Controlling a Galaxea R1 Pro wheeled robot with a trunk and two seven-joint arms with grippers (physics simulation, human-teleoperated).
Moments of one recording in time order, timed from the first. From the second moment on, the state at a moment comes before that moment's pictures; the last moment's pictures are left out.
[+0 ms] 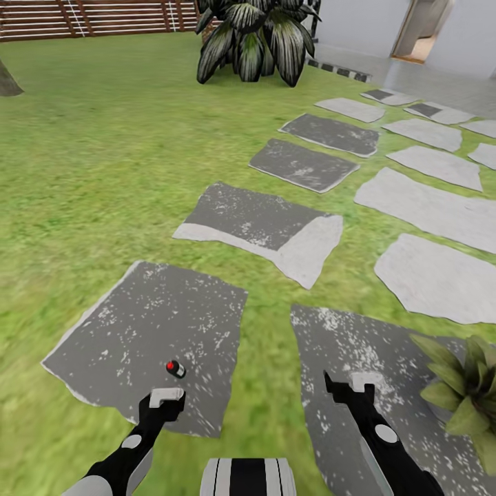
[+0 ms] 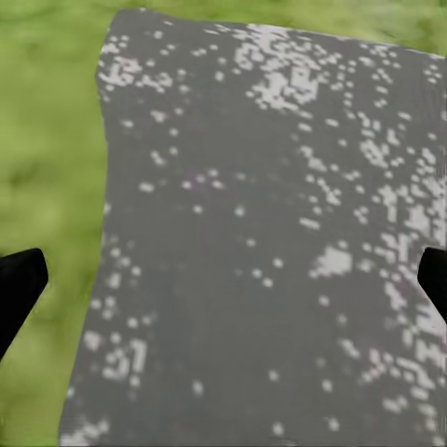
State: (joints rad) left arm -0.56 0.02 0.00 -0.26 0.00 -0.35 0.00; right arm -0.35 -0.07 -0.01 -0.85 -0.04 -0.12 0.00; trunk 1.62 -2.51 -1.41
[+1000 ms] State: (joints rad) left arm -0.56 0.02 0.00 -0.26 0.00 -0.35 0.00; right arm -0.35 -0.07 -0.02 -0.85 -0.04 -0.12 0.00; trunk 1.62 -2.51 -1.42
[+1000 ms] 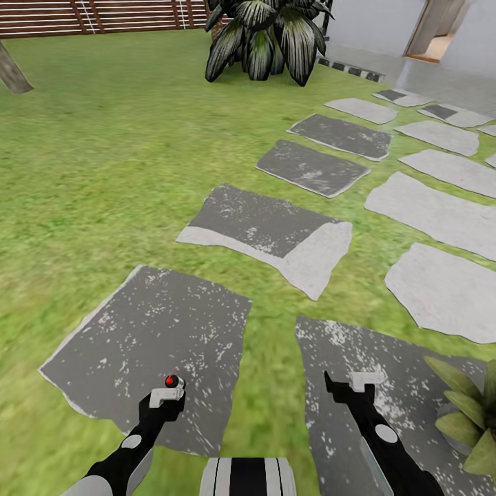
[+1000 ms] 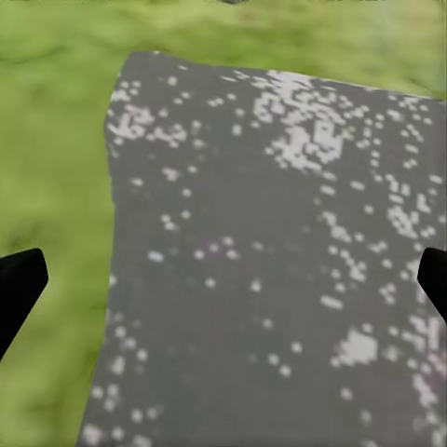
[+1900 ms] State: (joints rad) left arm -0.56 0.02 0.00 -0.26 0.00 -0.35 0.00; right arm -0.35 -0.07 -0.01 -0.85 -0.04 -0.12 0.00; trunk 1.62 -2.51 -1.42
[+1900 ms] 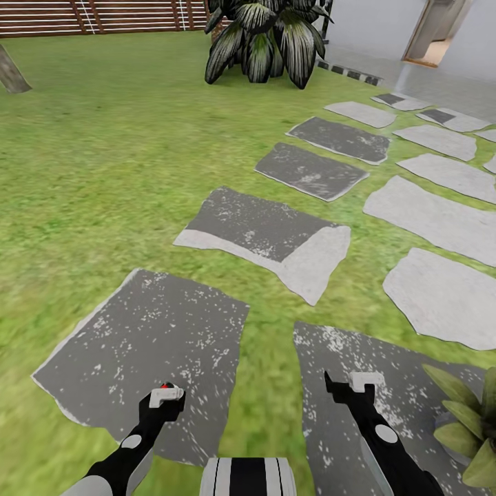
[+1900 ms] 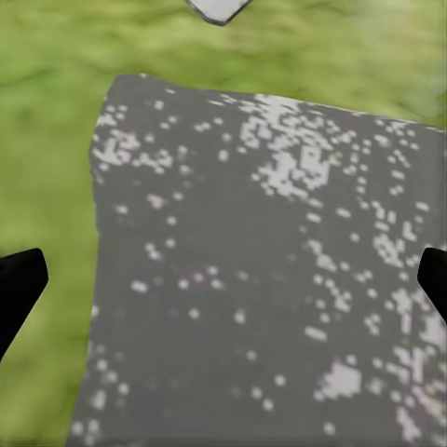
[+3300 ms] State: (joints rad) left arm -0.56 0.02 0.00 -0.26 0.00 -0.42 0.00; right arm -0.35 -0.07 -0.02 -0.85 -0.04 -0.12 0.00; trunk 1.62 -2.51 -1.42
